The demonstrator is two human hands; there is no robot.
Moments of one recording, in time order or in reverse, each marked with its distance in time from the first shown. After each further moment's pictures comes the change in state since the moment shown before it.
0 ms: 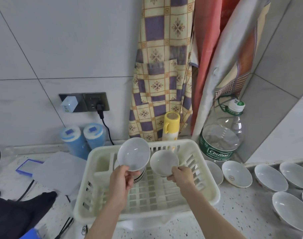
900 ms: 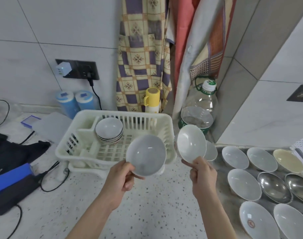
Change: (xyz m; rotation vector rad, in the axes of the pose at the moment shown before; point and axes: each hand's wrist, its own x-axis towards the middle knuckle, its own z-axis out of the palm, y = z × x) left_hand -0.170 -0.068 0.067 0.082 -0.151 -0.070; right_hand -0.097 0.049 -0.187 0.643 0.058 0.003
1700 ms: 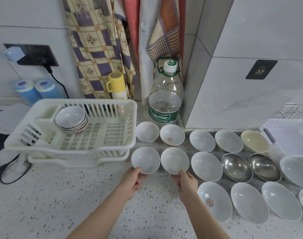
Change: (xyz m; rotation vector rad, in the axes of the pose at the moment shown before) left_hand 0.058 -0.137 0.134 0.087 0.115 -0.411; right_hand 0.085 0.049 -0.142 -0.265 0.117 0.323
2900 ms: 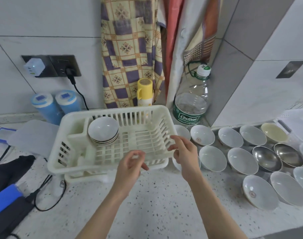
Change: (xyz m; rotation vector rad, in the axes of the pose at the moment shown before) left_hand -0.052 0.112 -0.171 0.249 -0.179 0.635; right_hand -0.120 -0.037 0.191 0.053 -0.184 -0.559
